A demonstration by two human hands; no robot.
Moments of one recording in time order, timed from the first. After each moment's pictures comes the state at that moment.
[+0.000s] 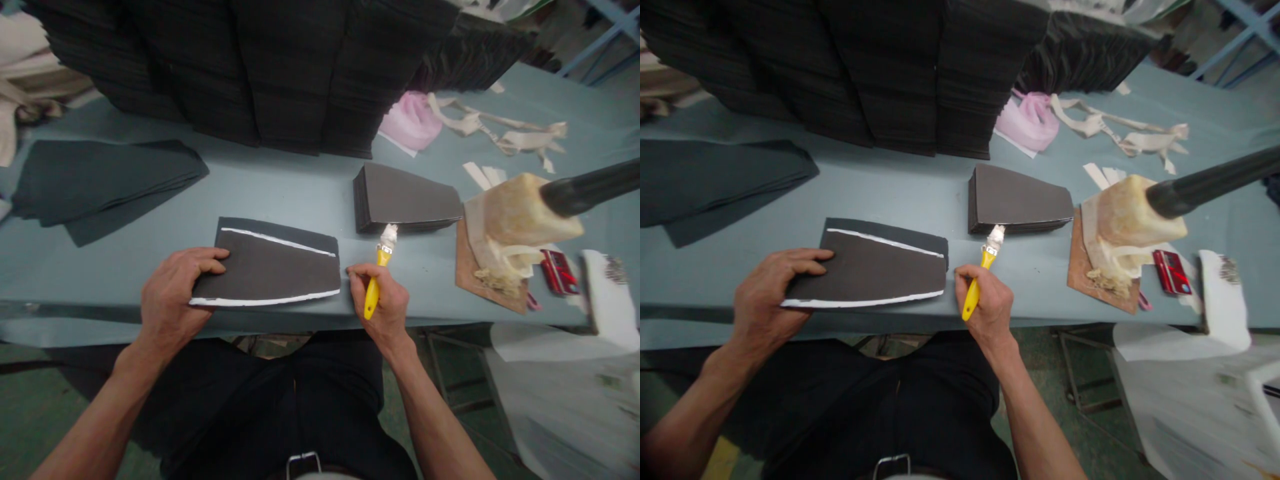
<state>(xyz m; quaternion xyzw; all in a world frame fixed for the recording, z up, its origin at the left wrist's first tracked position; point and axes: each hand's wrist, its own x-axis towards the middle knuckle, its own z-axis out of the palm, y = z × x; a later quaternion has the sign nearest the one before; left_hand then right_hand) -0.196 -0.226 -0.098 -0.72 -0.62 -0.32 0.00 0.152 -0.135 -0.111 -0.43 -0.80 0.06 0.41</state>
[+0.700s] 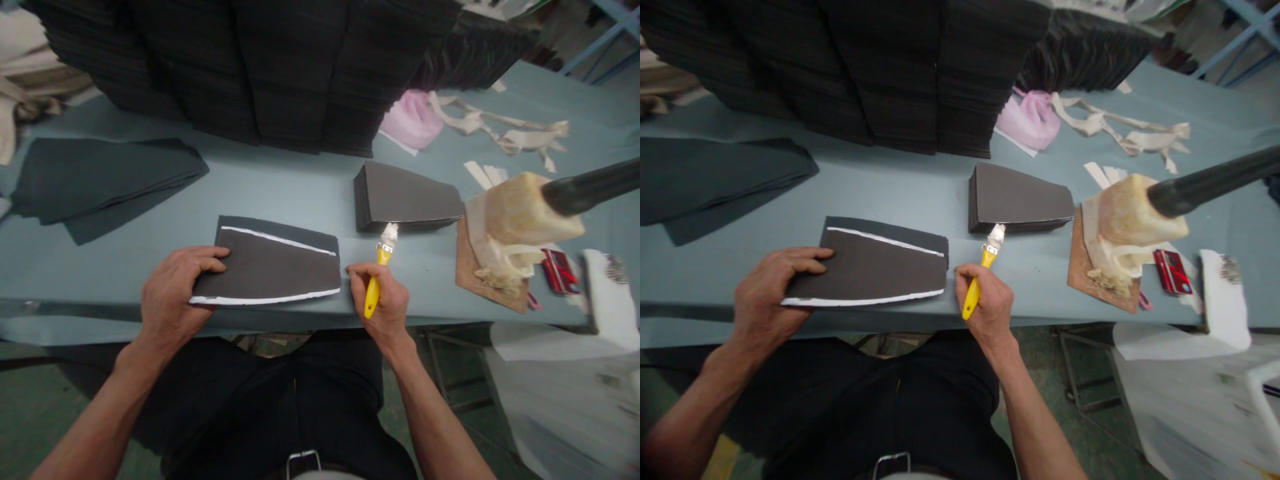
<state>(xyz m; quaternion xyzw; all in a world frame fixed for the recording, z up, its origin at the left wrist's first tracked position) -0.196 -0.227 -0.098 -0.72 -0.62 -0.31 0.00 0.151 -0.135 -0.112 -0.42 -0.80 0.06 0.42</state>
